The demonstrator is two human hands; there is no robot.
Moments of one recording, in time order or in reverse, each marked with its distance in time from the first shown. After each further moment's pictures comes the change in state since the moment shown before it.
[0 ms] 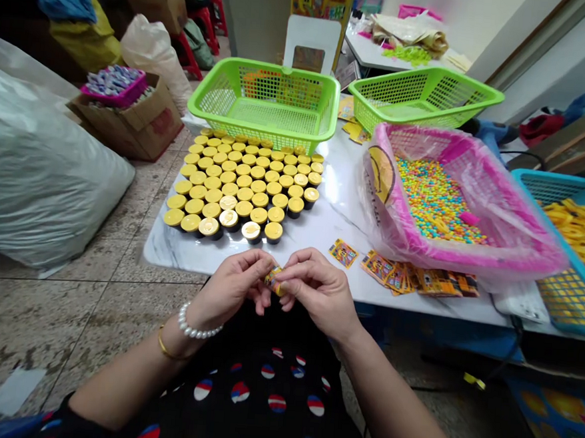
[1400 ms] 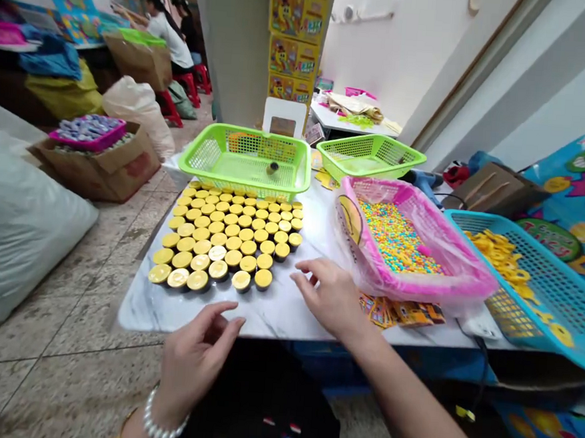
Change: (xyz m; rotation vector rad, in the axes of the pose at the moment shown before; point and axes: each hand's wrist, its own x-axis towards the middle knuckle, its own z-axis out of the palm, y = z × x) left_hand -0.021 -0.013 -0.033 0.861 0.538 0.712; right_hand 0.058 -0.037 -0.024 -1.143 0.193 -0.275
